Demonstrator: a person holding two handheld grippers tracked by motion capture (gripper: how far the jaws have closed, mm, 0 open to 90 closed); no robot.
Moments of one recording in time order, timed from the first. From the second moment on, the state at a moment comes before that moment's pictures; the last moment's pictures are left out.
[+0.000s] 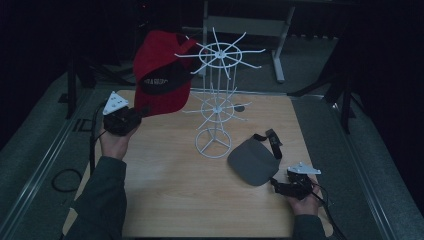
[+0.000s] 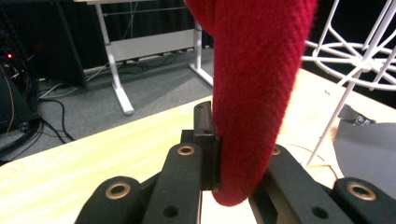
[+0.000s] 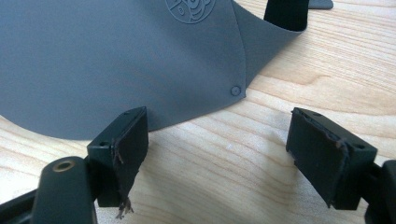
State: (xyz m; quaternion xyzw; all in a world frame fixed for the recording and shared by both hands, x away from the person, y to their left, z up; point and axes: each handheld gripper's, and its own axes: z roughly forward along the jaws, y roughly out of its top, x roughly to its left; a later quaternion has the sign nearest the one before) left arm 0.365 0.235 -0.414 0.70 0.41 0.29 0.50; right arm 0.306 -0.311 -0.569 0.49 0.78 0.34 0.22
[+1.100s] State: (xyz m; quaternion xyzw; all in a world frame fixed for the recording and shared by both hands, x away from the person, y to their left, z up) left arm 0.356 0.230 -0.439 0.71 0.41 0.27 0.50; right arm 0.306 -0.312 -0.569 0.48 0.78 0.34 0.22
